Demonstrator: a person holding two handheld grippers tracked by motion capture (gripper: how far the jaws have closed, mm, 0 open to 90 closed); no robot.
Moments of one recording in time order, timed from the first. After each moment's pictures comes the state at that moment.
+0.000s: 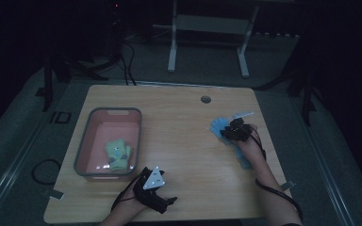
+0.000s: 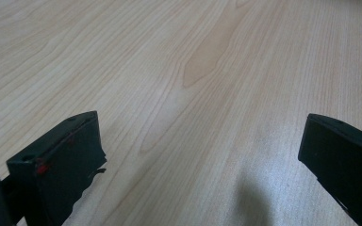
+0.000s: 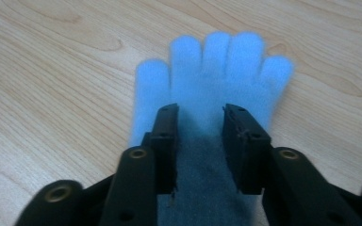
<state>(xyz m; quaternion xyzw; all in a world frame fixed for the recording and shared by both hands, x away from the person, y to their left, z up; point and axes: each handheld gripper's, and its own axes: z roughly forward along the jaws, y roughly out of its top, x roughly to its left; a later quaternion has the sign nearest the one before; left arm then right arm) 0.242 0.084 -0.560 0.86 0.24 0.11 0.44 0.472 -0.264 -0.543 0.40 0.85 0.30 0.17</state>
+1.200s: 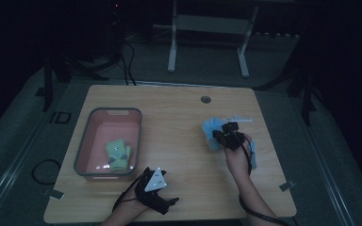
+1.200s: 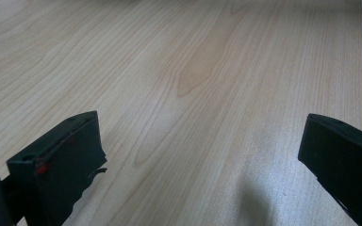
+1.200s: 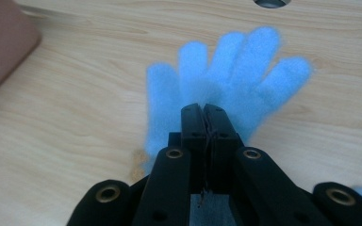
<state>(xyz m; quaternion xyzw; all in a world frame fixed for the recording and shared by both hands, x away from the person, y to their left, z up) 0.240 0.079 -0.559 0.86 0.22 0.12 0.44 0.391 -0.204 -0.485 0.50 0.77 0.36 0.17</state>
